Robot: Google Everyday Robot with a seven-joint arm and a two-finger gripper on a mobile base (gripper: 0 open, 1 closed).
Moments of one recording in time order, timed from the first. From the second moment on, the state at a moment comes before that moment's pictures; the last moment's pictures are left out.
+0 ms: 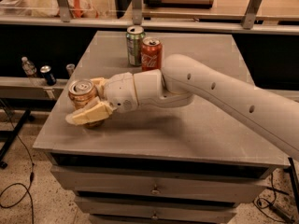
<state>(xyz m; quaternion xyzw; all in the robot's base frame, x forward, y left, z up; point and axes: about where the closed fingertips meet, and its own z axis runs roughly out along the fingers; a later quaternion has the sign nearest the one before) 0.496 0.161 0.875 -0.57 0.50 0.47 0.45</state>
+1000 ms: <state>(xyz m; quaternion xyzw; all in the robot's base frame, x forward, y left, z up) 0.521 0.102 0.876 -0.56 0.54 0.41 0.48</state>
